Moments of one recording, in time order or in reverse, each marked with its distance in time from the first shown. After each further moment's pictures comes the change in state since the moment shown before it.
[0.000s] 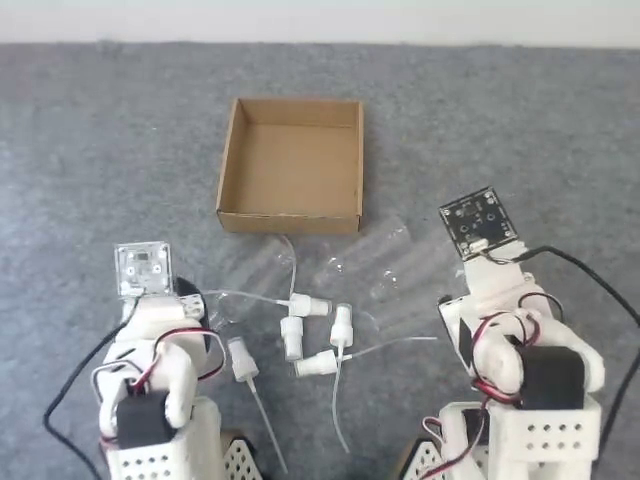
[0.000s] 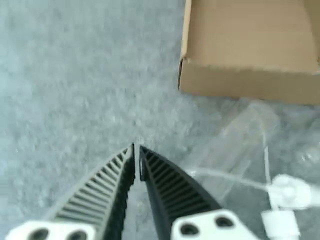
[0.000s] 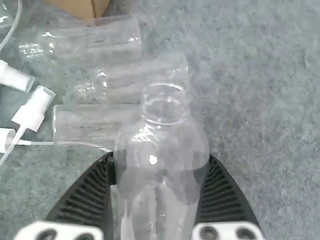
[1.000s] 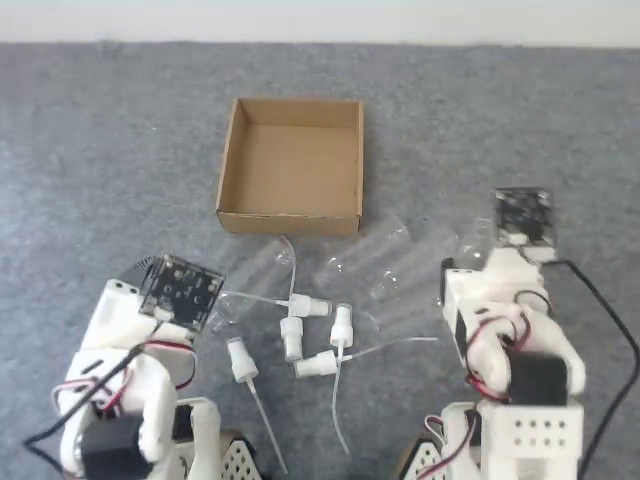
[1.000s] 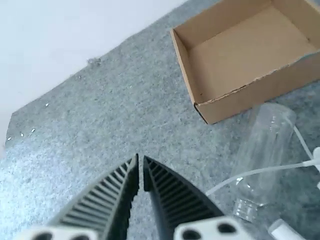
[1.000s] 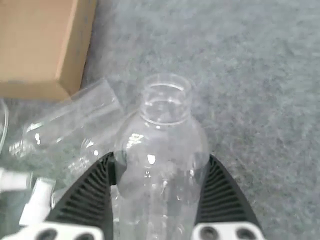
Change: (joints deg) left arm -0.1 10.0 -25.6 8.2 -31.3; right arm 1.9 -6.0 15.0 -20.0 -21.3
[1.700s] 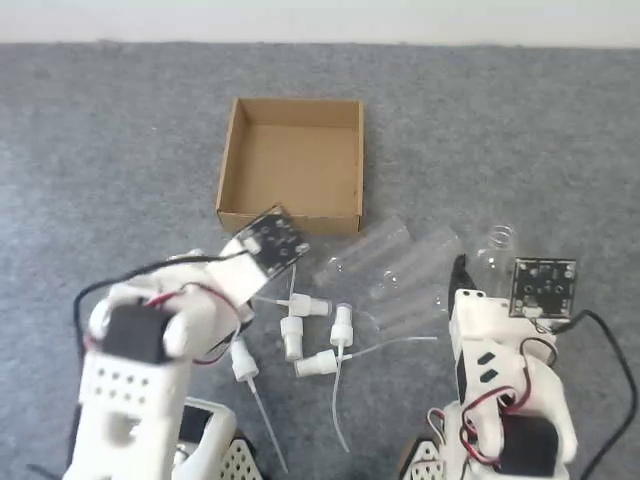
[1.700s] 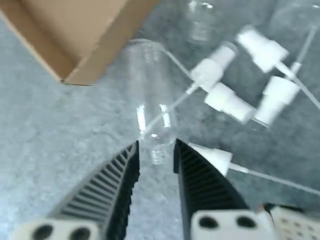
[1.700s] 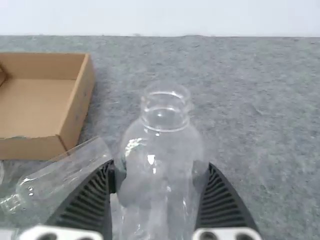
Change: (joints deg) left arm 21.0 37.3 -17.1 12.7 -4.4; right arm 2.6 -29.5 12.9 -2.0 -0.5
